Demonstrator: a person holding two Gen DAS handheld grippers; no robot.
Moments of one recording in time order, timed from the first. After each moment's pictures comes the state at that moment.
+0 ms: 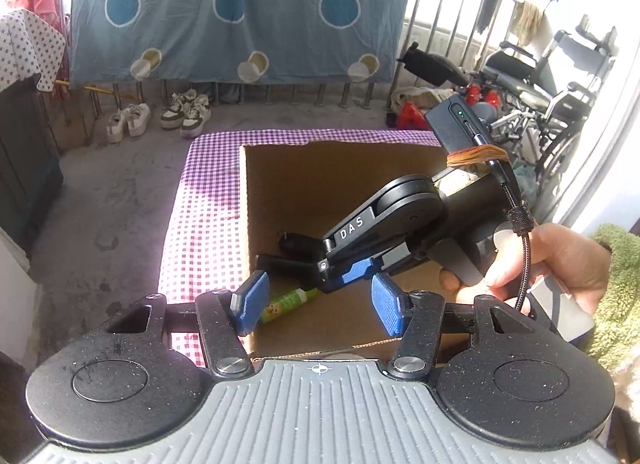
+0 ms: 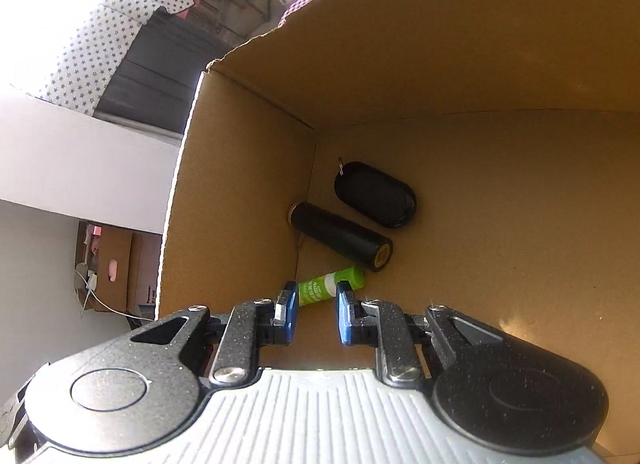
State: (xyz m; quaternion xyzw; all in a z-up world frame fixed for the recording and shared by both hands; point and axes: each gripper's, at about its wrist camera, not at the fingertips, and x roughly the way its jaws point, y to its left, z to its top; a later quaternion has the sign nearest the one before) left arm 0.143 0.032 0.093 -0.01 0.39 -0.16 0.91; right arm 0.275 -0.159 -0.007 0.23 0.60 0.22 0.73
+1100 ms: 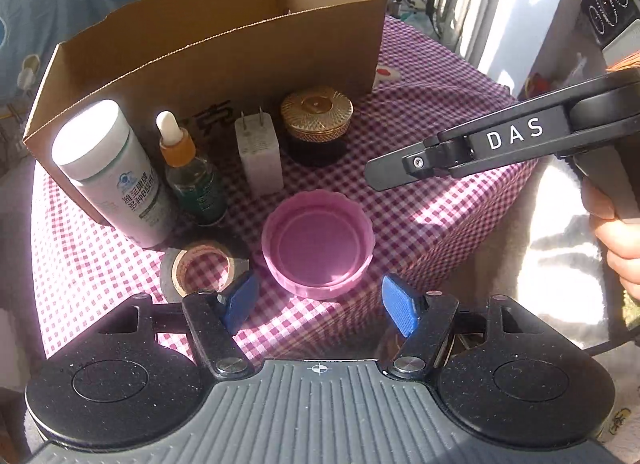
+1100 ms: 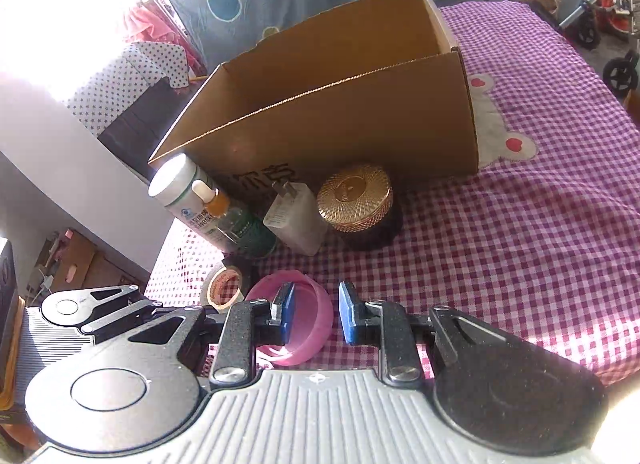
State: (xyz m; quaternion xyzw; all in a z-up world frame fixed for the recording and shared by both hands) left arm 0.026 -0.061 -0.011 0.16 0.46 -0.30 0.82; right arm -0.002 -0.239 0.002 0.18 0.45 0.12 0.87
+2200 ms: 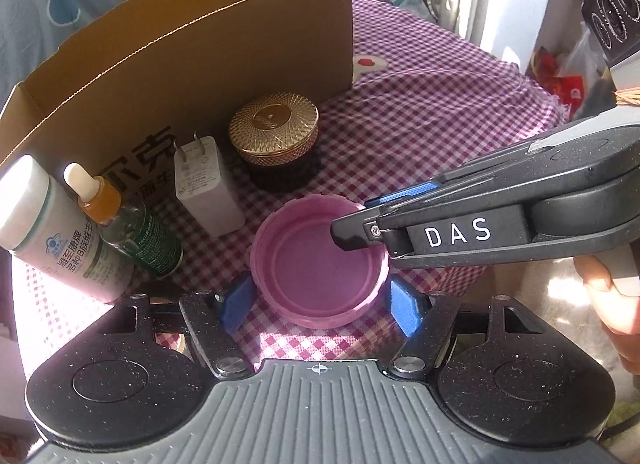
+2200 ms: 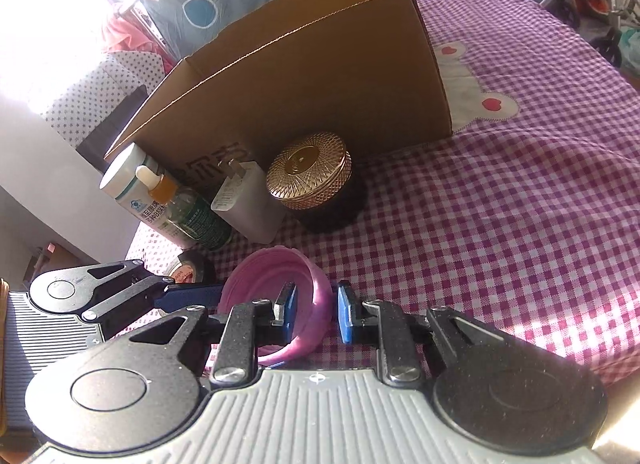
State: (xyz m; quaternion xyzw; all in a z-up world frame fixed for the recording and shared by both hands) left arm 0.035 -0.112 -0.035 0.21 0.45 -0.29 0.82; right arm -0.015 -0.266 -0.038 0.21 0.44 0.10 0.87
